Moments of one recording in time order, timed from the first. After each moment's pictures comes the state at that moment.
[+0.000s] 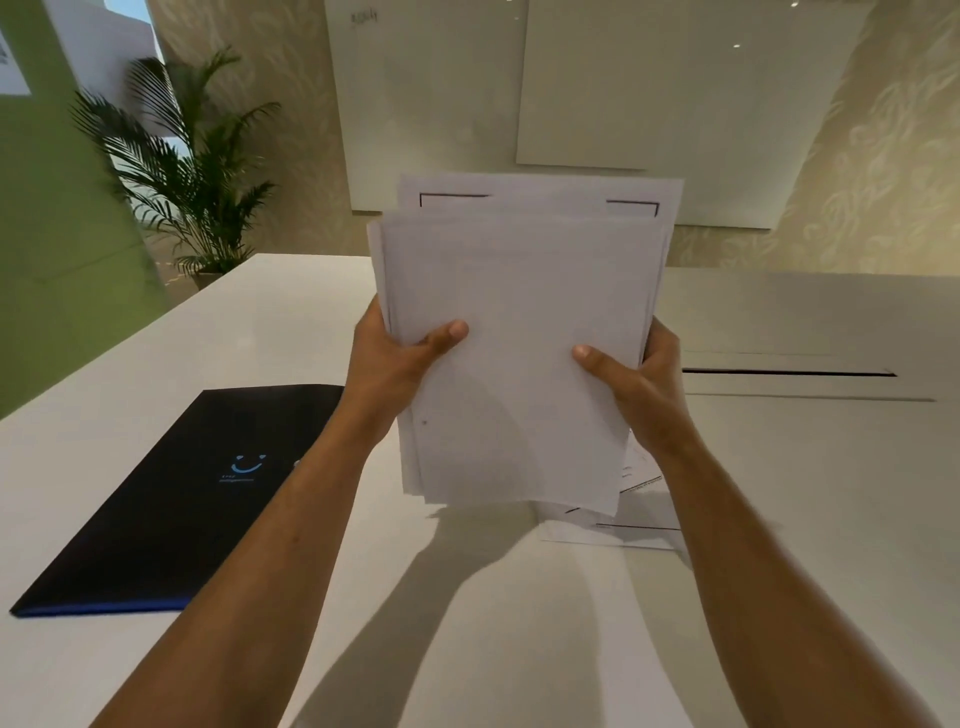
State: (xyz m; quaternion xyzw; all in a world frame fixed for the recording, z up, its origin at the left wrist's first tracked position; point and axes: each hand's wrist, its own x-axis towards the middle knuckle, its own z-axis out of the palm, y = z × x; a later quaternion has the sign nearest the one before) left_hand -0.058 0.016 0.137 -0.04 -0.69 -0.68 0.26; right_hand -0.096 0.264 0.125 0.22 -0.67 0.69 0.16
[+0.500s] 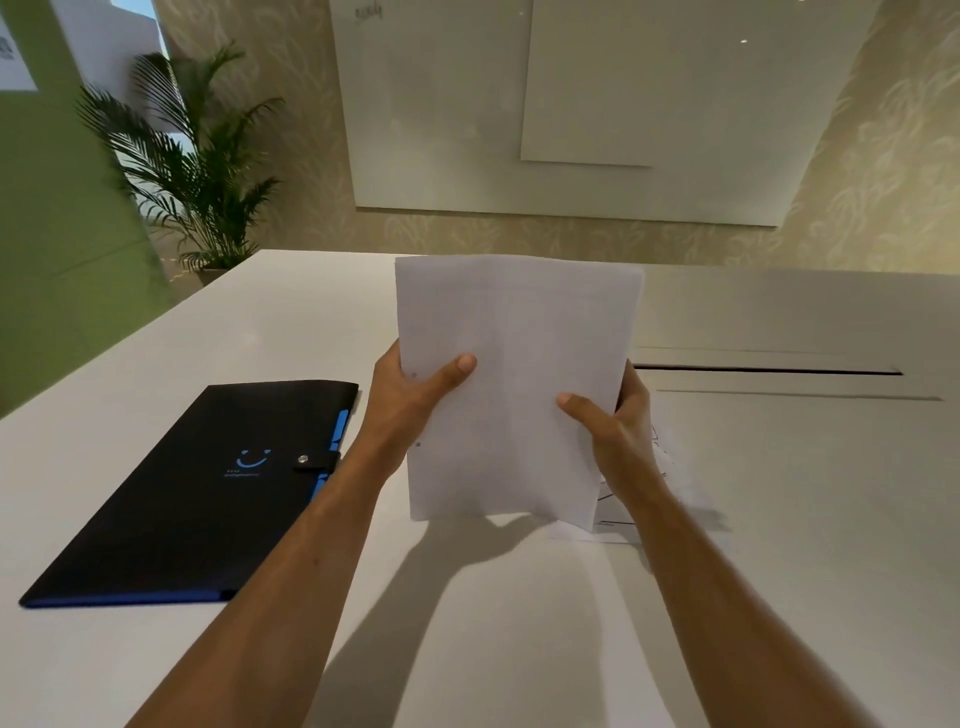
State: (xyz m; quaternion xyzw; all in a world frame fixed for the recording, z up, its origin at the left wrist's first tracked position) left_hand -0.050 0.022 0.100 -0.04 -0.67 -0.71 0.20; right_hand -0.079 0.243 0.079 0.17 -0.67 0.71 0.14
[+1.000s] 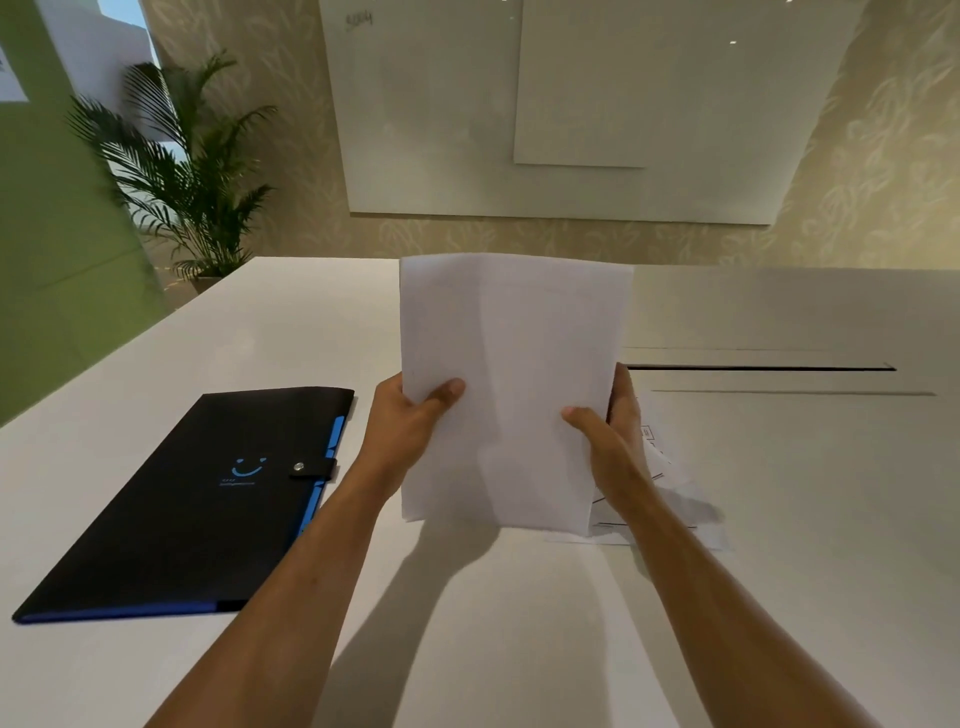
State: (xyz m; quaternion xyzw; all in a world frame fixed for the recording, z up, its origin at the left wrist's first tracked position) left_hand -0.057 0.023 0.074 0.03 -0.71 -0.68 0.18; right_hand -0.079 0.245 0.066 0.17 -0.69 0.69 0.13
